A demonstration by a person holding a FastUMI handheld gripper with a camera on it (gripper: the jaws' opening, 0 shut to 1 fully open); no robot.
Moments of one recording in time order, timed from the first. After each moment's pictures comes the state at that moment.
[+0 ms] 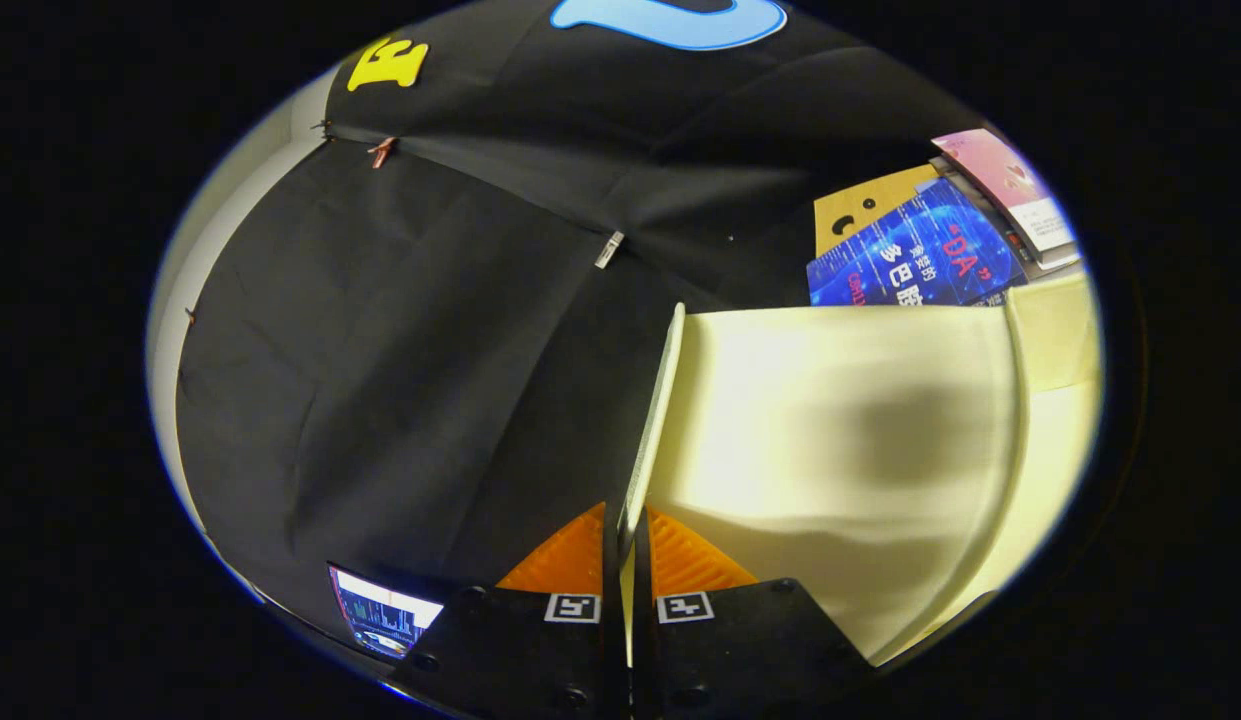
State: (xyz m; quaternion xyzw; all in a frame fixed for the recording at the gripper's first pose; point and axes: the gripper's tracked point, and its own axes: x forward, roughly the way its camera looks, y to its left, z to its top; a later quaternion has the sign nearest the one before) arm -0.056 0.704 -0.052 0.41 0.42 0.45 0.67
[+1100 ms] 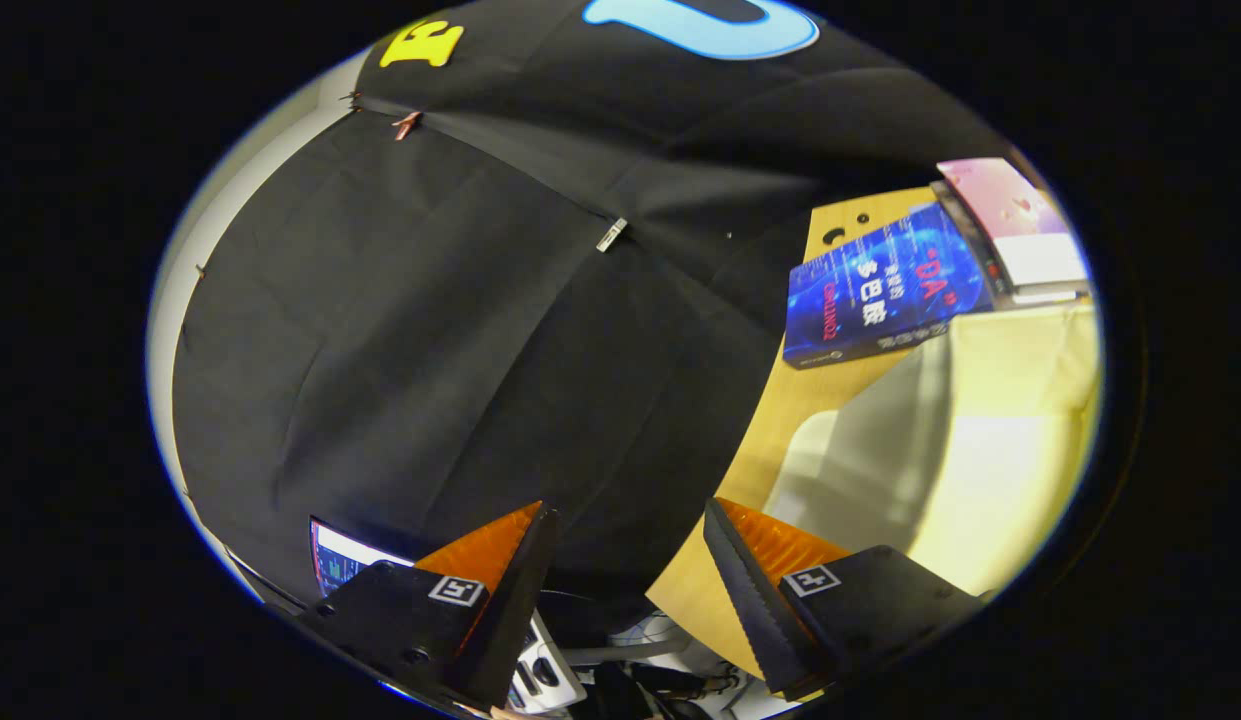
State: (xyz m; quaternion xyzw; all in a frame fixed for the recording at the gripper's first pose) arm -0.062 0.615 -0.048 0.35 0.39 0.49 0.70
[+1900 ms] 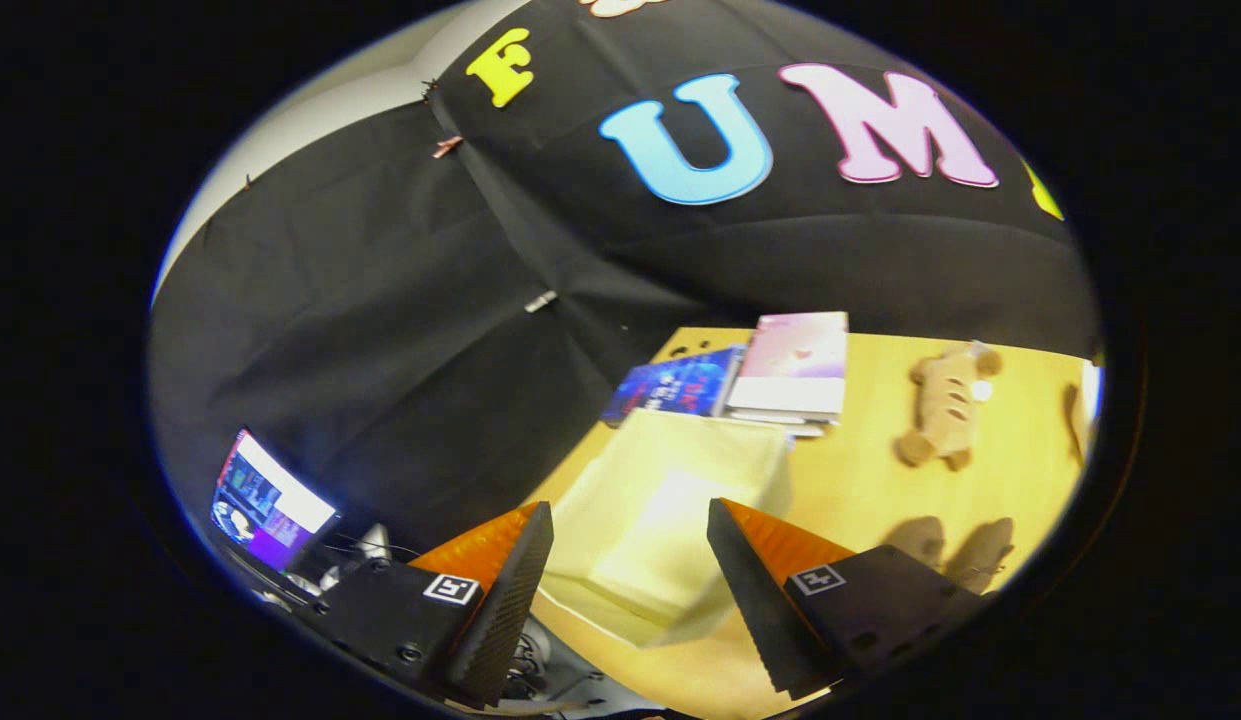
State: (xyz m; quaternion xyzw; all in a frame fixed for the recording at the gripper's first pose) arm -0.045 0.313 -0.105 0.21 0.32 0.38 0.84
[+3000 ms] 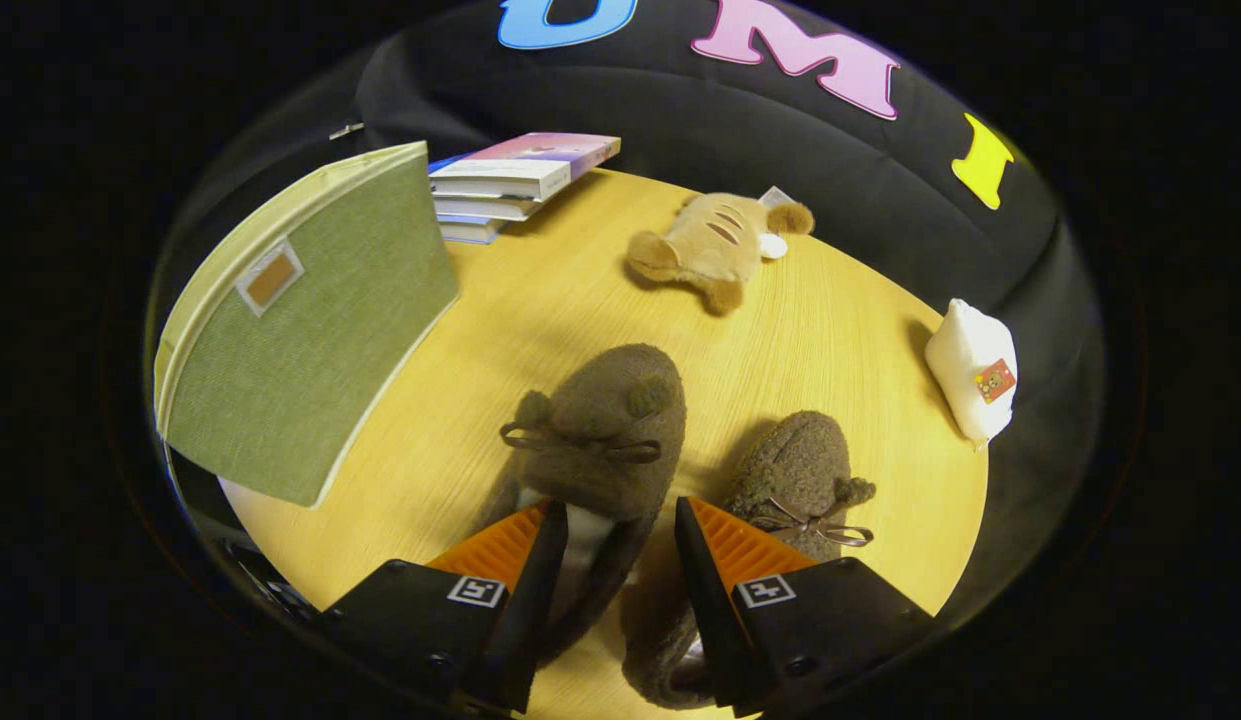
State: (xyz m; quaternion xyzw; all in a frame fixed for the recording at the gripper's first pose) arm -0.007 0.168 -0.384 -0.04 0.45 0.20 0.87
